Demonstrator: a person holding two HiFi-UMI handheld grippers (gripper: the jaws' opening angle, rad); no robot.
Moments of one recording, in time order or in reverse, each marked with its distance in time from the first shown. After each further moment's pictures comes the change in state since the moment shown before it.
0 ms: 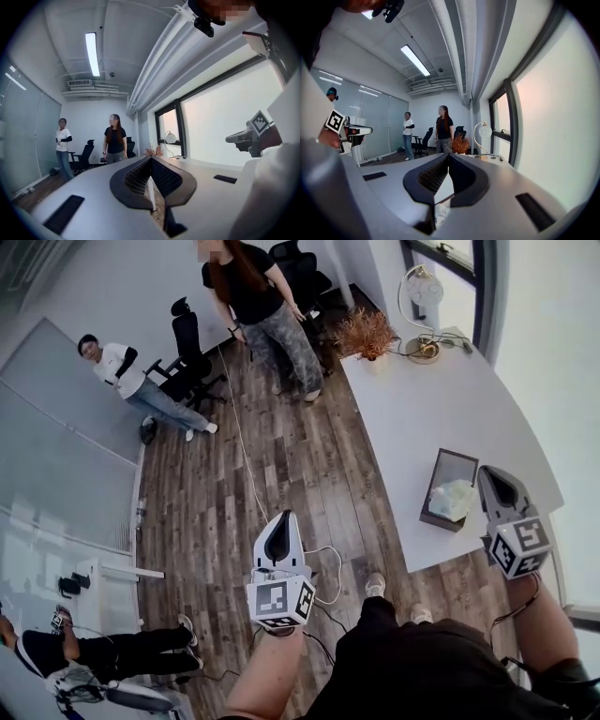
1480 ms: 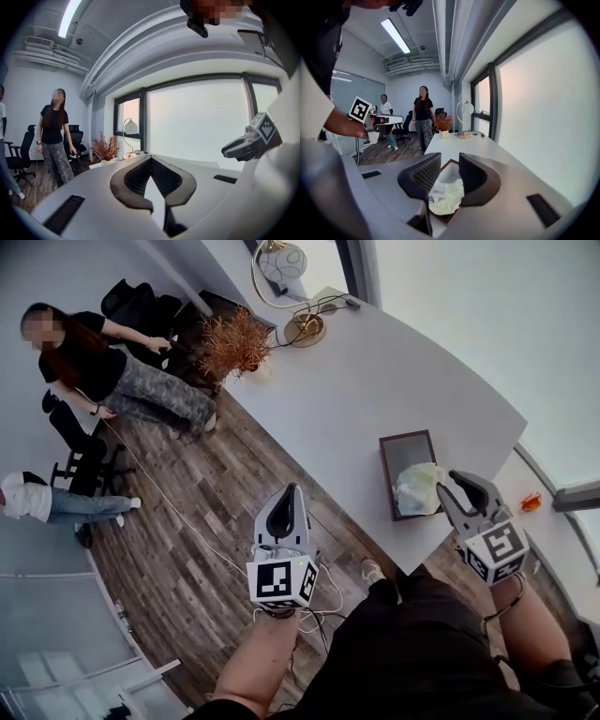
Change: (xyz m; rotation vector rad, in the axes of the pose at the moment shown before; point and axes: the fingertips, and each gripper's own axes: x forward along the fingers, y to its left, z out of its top) left arm 0.219 -0.114 -0.050 0.008 0.069 -0.612; right arm 0.017 -0.009 -0.087 0.087 0.217 -0.285
